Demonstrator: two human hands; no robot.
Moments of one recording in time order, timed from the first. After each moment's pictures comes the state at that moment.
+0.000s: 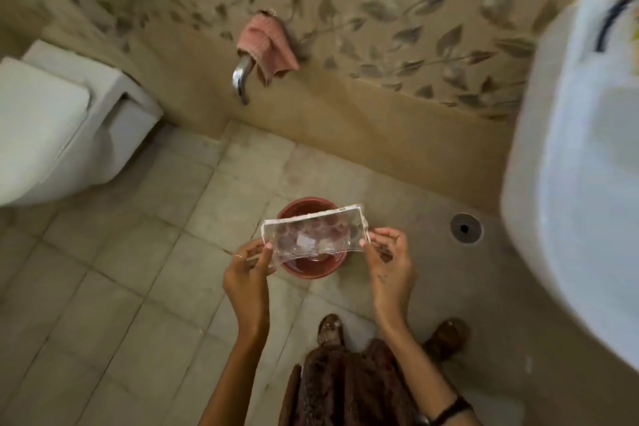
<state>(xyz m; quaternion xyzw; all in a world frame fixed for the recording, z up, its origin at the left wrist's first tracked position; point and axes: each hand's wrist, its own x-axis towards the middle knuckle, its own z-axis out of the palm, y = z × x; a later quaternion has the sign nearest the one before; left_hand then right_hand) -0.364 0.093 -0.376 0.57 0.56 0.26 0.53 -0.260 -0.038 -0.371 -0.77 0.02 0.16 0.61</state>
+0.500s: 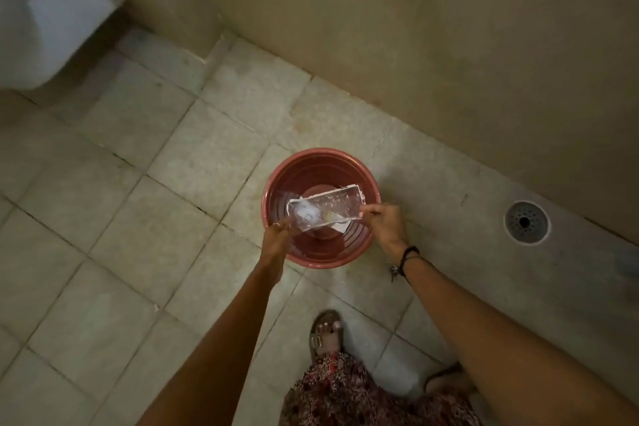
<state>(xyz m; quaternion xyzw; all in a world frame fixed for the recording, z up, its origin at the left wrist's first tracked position) -0.366 0.150 -0.716 0.47 0.59 0.00 0.66 -0.212 0.030 -0.726 -0.83 -0.06 0.41 0.37</state>
